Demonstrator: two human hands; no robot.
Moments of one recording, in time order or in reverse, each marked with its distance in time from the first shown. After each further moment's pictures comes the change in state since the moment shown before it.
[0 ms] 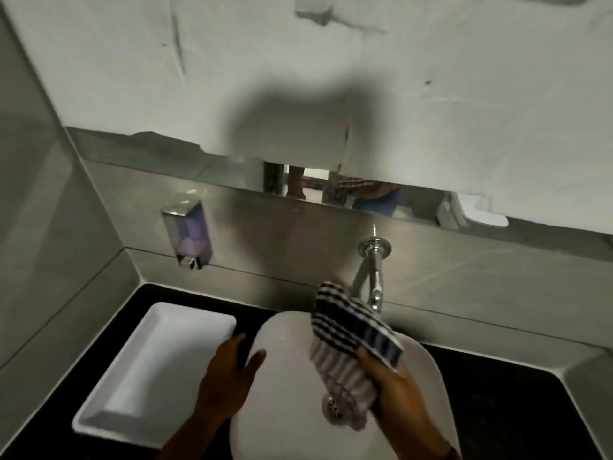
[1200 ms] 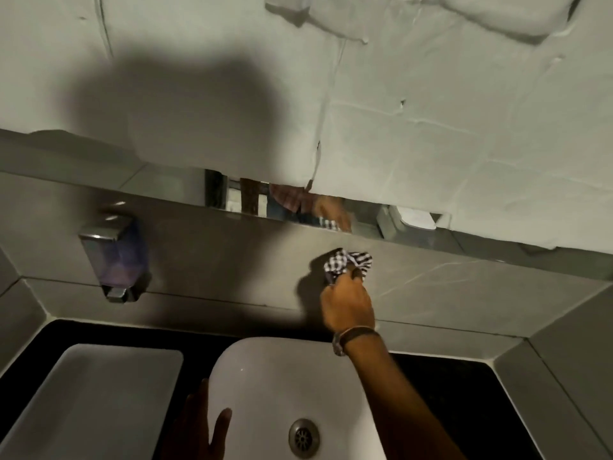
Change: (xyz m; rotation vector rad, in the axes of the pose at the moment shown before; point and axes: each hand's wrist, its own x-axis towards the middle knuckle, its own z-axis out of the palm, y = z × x) left_hand 0.028 -0.035 0.044 0.255 0.025 0.079; right_hand 0.134 -0.076 0.067 -1.174 0.411 -0.232
